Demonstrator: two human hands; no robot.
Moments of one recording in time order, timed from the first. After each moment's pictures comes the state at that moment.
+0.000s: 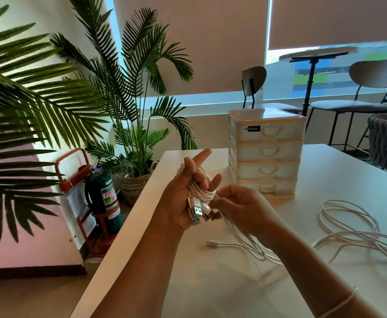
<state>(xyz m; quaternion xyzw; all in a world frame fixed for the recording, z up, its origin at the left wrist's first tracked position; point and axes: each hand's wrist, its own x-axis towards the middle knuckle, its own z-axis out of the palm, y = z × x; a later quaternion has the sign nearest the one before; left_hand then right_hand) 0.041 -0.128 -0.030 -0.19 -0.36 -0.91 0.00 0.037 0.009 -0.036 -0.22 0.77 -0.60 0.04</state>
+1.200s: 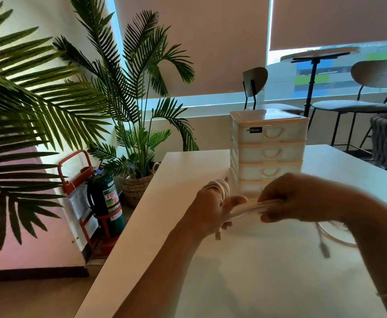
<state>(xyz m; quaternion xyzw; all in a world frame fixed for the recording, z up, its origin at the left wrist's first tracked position) 0.039 -0.103 -0.047 -0.14 -0.87 -0.43 0.18 0.043 0.074 0.032 -0.30 0.93 -0.18 0.11</state>
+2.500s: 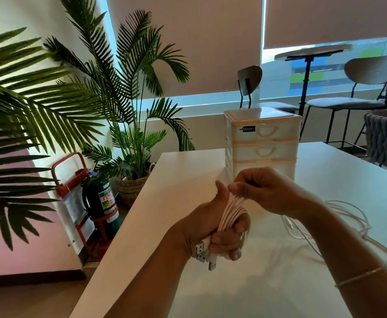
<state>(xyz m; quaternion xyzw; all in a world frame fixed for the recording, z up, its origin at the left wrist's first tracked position) 0.055 -0.095 -0.042 -0.21 -0.55 -0.74 -0.33 -0.001 0.054 -0.009 -0.41 0.80 -0.44 -0.06</state>
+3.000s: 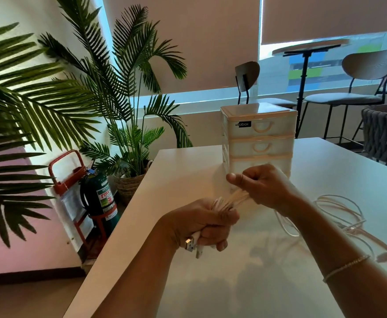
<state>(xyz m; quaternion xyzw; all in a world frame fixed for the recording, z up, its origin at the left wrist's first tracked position) 0.050 -0.112 -0.046 -0.24 -0.61 -0.69 -0.29 -0.004 0.055 -0.022 -0.29 0.82 -0.48 -0.09</state>
